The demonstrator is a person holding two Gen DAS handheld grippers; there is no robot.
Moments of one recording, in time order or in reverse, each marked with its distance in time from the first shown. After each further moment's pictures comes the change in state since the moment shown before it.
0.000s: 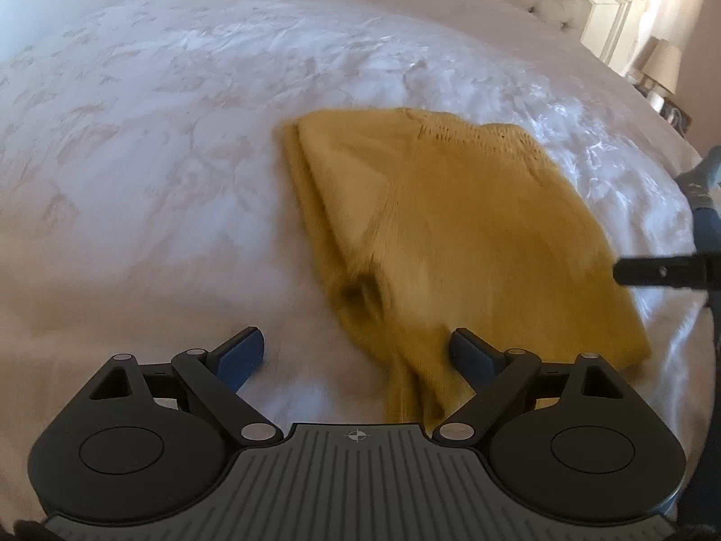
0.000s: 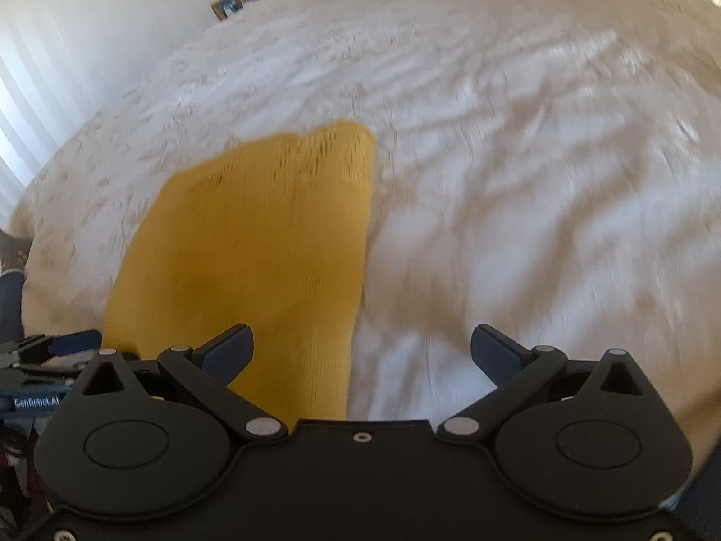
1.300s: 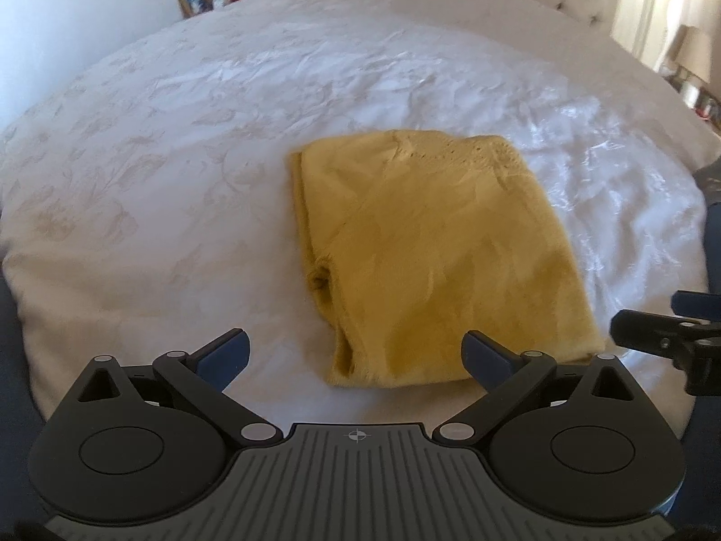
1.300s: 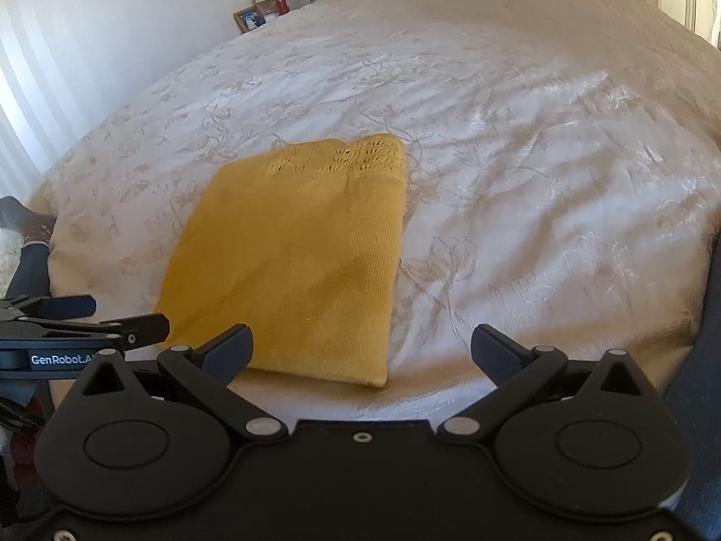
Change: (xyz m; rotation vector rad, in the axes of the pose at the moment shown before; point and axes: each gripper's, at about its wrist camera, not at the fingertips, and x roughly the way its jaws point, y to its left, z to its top) left arm -0.054 -0.067 0.001 -0.011 0.012 0.193; right arm -0.063 0.035 -0.031 -0.065 -0.072 -0.027
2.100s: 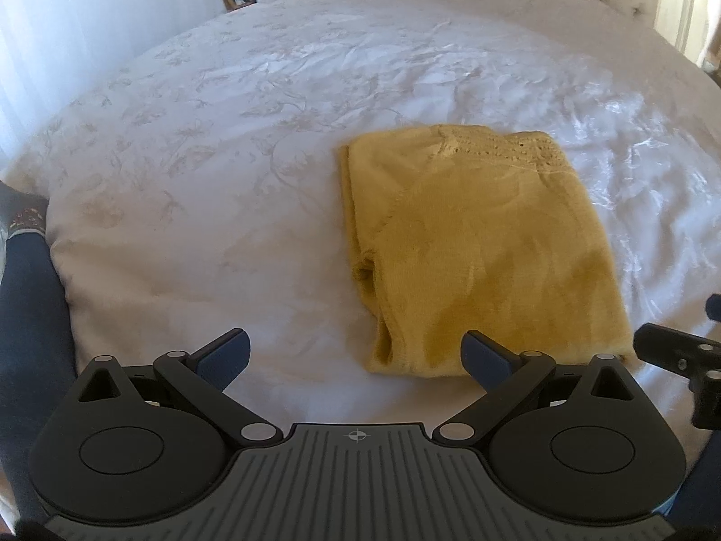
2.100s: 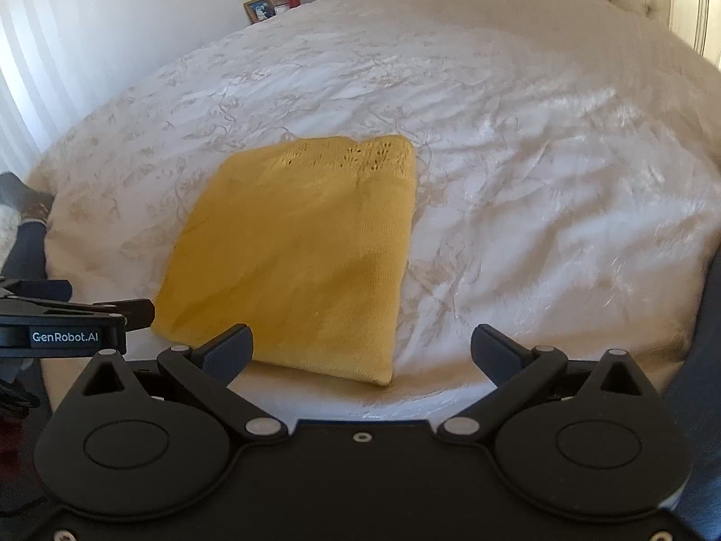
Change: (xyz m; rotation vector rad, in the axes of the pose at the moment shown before) left arm -0.010 -0.001 0.002 -0.020 0.023 0.126; right arm -0.004 0.016 0.000 -0.076 0.001 -0.036
